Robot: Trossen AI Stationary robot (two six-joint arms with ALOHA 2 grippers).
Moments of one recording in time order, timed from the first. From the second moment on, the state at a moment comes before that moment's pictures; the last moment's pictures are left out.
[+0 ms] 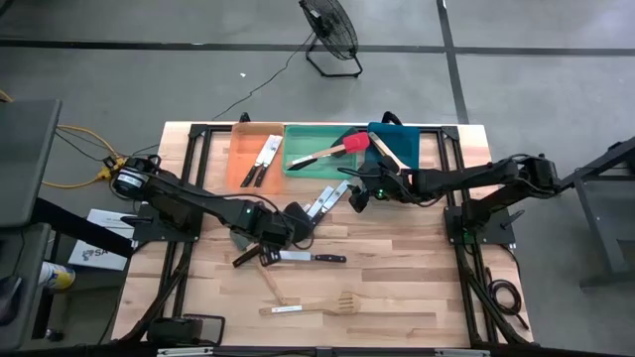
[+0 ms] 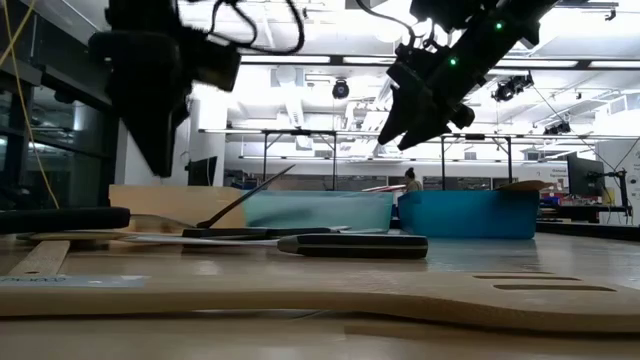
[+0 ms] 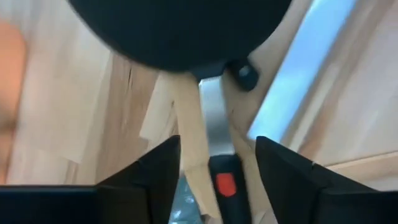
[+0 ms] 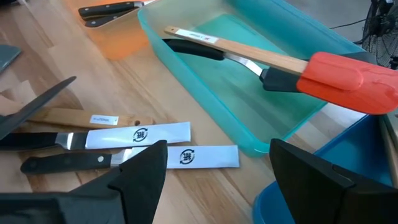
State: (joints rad) left arm -0.26 1.58 1.10 -0.90 -0.15 -0.61; right arm -0.08 1.39 0.82 -0.18 0.44 0.44
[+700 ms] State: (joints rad) left arm -0.17 1.59 0.97 -0.70 -0.03 -0.58; right arm -0.08 1.39 0.82 -0.18 0.43 0.45
